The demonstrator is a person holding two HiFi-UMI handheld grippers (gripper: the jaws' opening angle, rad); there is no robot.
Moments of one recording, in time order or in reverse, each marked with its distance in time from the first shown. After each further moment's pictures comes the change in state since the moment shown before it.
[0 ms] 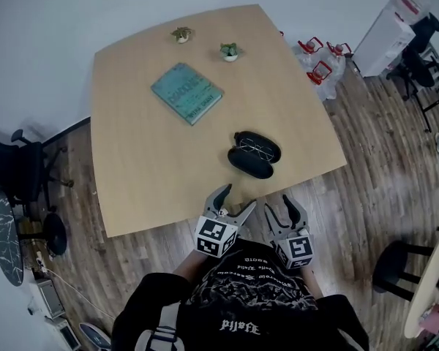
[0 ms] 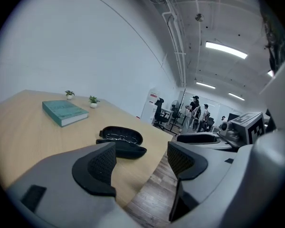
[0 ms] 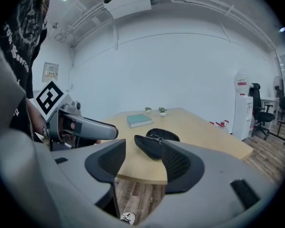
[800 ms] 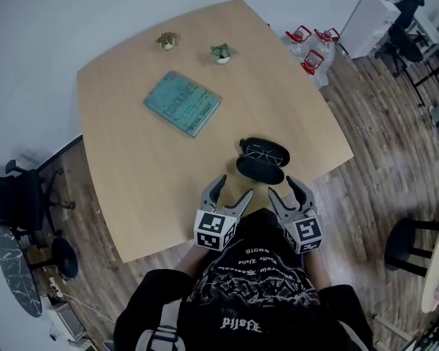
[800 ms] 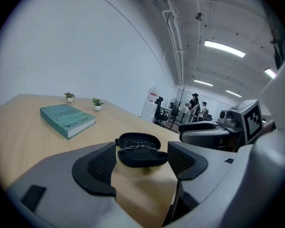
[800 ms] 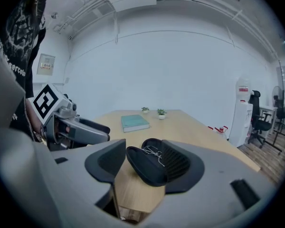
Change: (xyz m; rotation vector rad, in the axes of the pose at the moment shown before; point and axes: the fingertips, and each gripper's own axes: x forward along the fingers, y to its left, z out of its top) left arm 0.017 0.080 0.028 0.038 0.021 -0.020; right arm 0.075 -0.005 0.040 -0.054 0.033 -0.050
